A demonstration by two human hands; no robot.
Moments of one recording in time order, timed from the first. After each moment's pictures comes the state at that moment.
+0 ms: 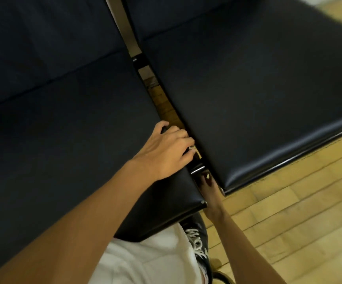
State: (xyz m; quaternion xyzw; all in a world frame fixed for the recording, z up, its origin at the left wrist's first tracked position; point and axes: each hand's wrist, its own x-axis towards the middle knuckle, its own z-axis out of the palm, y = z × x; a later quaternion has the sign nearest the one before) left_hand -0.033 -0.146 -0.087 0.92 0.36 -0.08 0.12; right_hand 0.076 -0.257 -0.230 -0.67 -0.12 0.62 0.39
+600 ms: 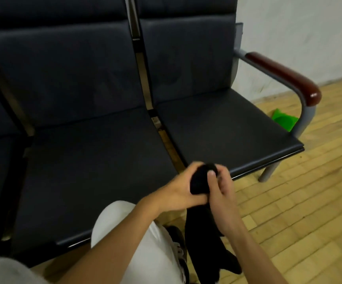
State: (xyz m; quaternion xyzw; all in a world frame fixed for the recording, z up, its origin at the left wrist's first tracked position) left_hand -0.047 -0.291 0.015 0.74 0.36 0.17 0.55; right_hand 0.078 -0.358 -0.001 -0.59 -0.42 0.36 0.59
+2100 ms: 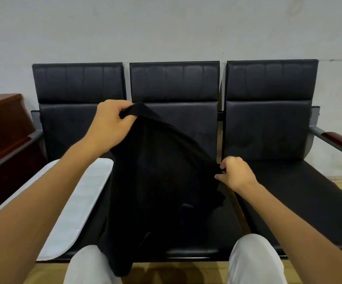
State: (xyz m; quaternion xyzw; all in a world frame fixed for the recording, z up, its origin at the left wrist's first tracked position) left_hand -0.332 -0.319 0.308 0.69 0.56 0.46 -0.01; right_hand -0.033 -0.235 0.172 -0.65 -0.74 0.08 0.15
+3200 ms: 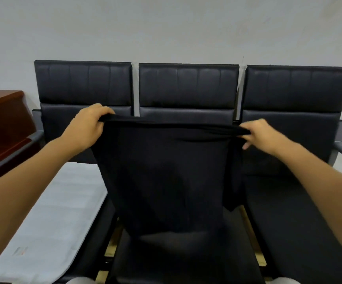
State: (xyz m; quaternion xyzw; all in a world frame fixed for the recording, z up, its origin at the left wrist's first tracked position) left_hand -0.476 -0.212 0.292 0.70 0.64 0.29 -0.14; right_hand -0.022 -0.077 0.273 -0.47 -0.85 0.09 0.21
